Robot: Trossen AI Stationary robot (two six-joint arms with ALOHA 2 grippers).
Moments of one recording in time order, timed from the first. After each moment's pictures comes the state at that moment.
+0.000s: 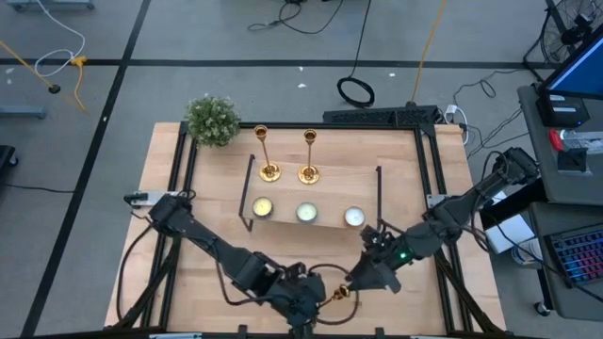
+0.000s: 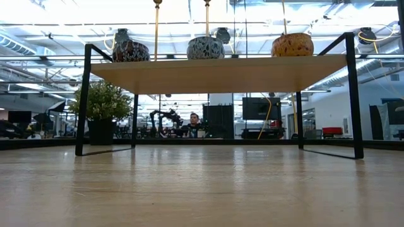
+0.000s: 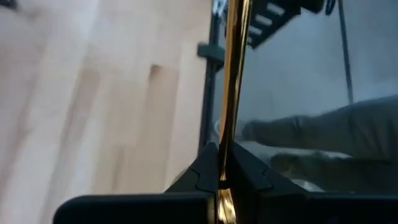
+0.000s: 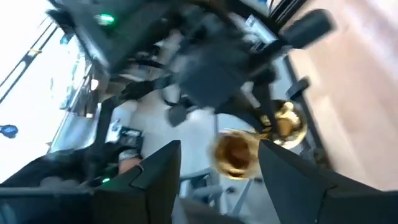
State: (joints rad) left arm -0.57 2.14 2.15 -0.83 -0.08 -0.74; right arm 0.60 1.27 1.09 -0.02 0.03 1.21
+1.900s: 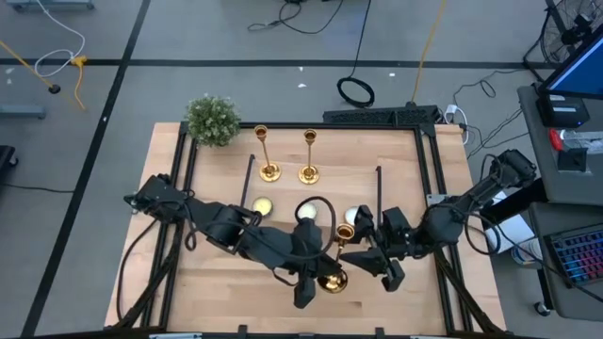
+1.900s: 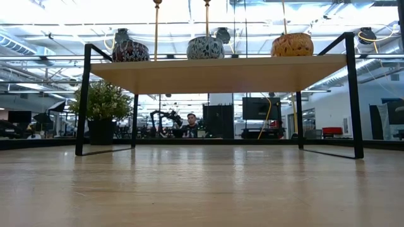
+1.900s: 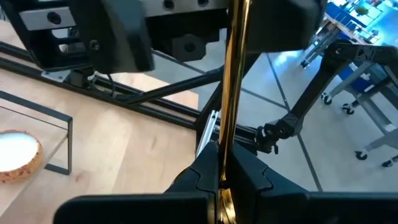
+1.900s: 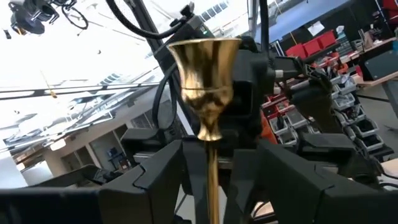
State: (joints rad) left arm -0.45 1.91 2.15 -0.57 -0.24 -0.59; right arm 0.62 1.32 1.08 0.59 0.44 0.38
